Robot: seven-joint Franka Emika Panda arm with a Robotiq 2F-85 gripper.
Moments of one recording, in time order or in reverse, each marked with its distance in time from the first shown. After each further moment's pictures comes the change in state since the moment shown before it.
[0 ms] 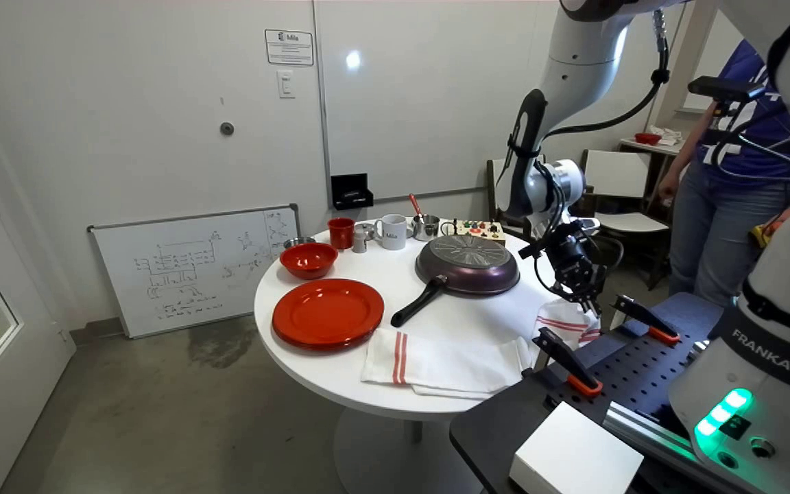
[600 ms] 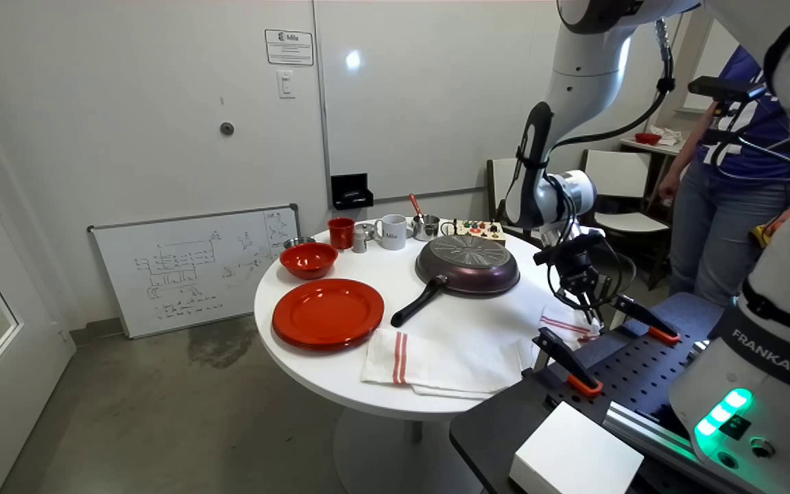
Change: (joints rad) arm -0.021 0.037 -0.017 -0.020 -0.005 0.186 -0.218
